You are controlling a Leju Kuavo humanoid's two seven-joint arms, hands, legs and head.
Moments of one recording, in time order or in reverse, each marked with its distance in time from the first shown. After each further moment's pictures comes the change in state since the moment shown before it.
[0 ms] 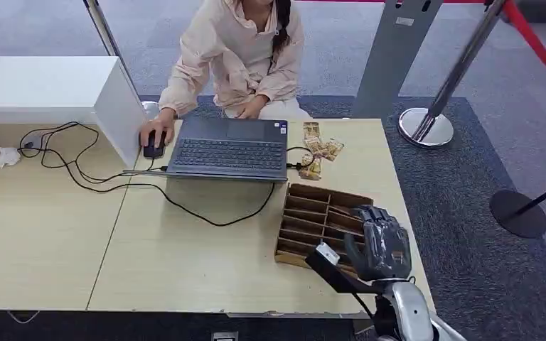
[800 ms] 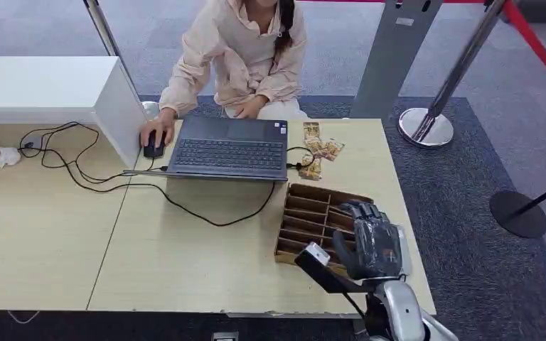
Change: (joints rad) left arm 0.000 0.000 -0.002 0.000 0.001 -0.005 0.006; right arm -0.017 0.020 0.029 -0.021 0.008 0.001 0.010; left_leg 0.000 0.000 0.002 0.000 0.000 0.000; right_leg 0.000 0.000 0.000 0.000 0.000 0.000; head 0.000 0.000
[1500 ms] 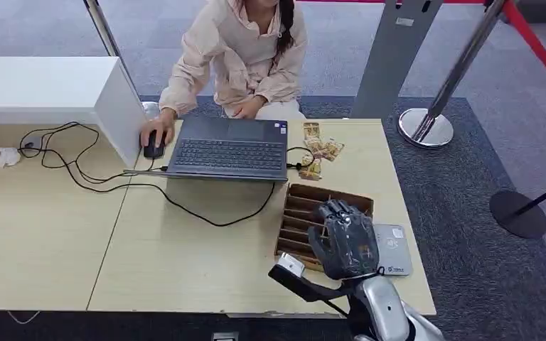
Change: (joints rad) left arm -0.003 -0.009 0.000 0.000 -0.007 -0.006 -0.022; right arm -0.056 0.069 0.060 -0.032 0.048 0.083 -0.099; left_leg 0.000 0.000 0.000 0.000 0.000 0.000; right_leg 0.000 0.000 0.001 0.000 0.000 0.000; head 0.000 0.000
